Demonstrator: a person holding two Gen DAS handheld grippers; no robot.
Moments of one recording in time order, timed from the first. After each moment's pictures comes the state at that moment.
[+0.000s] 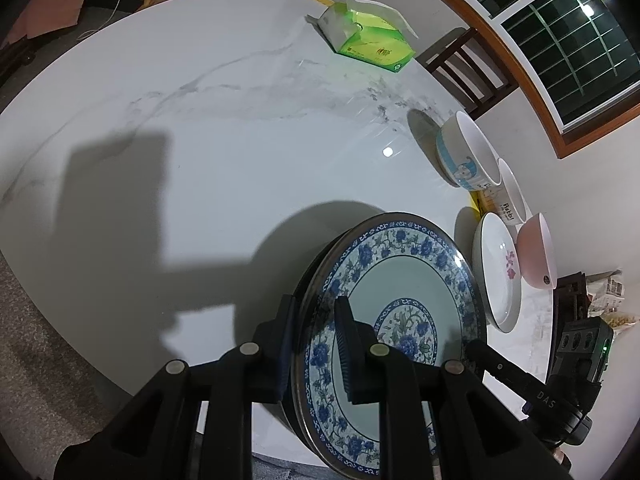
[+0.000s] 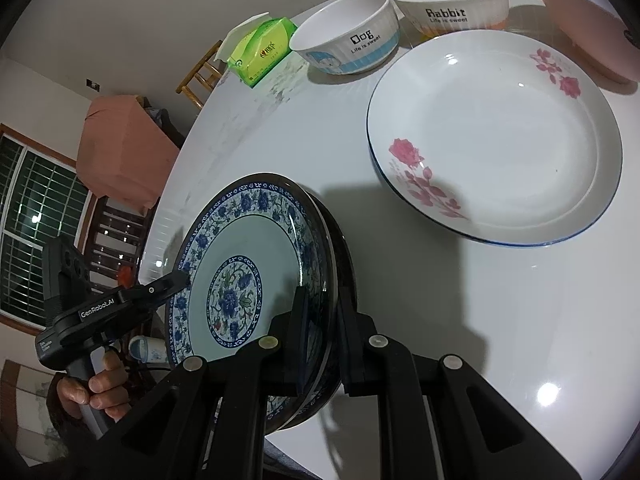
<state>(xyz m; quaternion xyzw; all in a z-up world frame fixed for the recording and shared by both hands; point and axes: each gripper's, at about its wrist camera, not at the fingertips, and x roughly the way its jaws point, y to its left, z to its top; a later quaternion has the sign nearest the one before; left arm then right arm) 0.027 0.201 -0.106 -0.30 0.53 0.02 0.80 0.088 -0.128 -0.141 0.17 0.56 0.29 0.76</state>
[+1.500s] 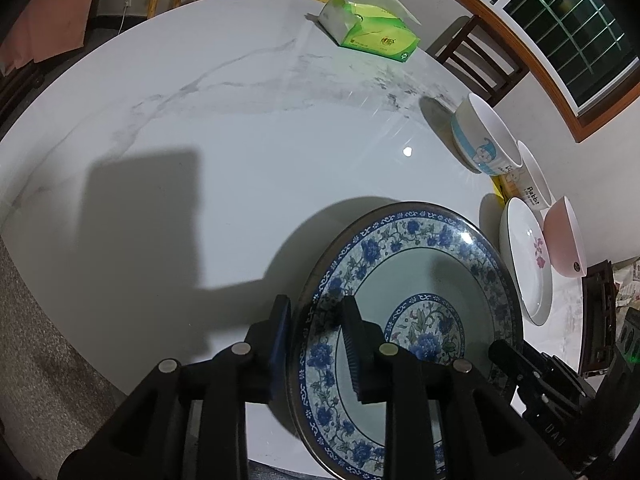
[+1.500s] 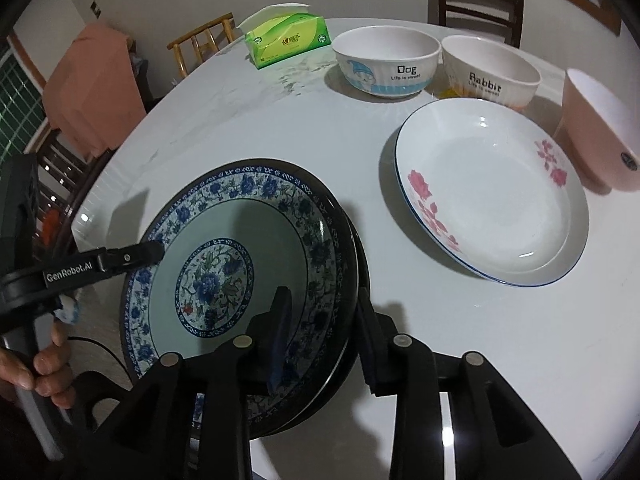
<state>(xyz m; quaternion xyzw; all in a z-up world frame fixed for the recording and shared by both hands) 0.027 0.184 -0.119 -0.25 0.53 0.05 0.81 0.066 -0.083 -0.124 -0.03 0.52 0.24 0.82</state>
